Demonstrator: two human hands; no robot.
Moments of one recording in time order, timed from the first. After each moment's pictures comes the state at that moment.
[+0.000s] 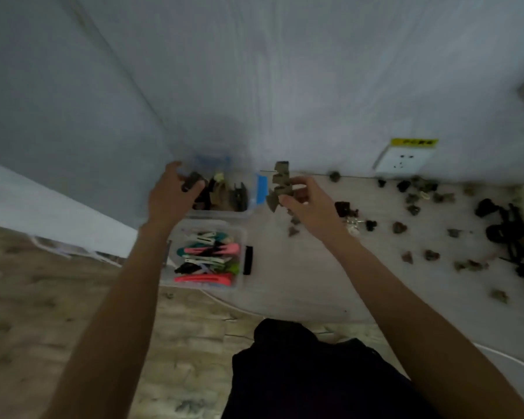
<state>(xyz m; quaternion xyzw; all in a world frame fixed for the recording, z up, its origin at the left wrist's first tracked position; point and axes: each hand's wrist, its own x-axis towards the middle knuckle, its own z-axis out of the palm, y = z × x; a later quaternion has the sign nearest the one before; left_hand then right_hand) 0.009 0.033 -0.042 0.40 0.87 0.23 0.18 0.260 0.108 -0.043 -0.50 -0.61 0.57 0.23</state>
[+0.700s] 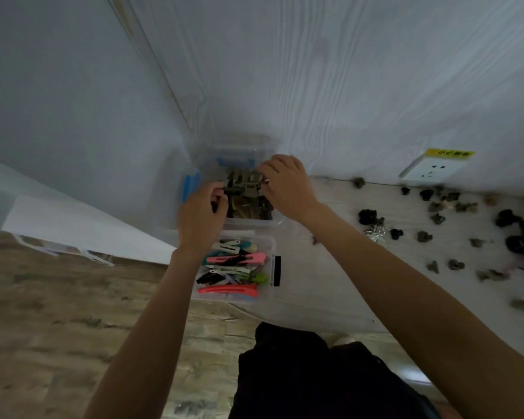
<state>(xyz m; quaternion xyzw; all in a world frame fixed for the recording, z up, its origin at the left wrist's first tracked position) 0.003 0.017 -0.067 0.47 0.83 0.27 0.13 0.144 0.144 -0.079 -0.34 -0.93 0.10 0.14</state>
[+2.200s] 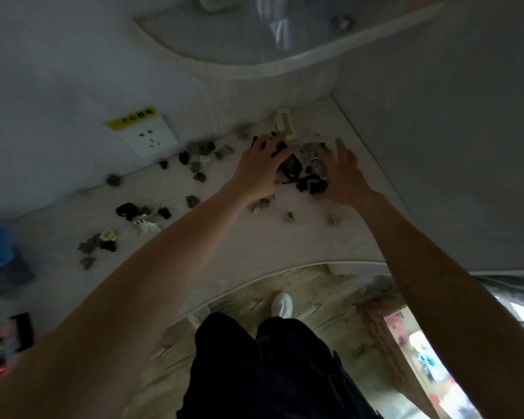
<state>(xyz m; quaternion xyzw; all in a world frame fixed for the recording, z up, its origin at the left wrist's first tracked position) 0.514 0.210 -0.128 0.88 0.45 0.01 0.13 0.716 0.165 -0.138 -0.71 -0.66 0.25 -0.02</state>
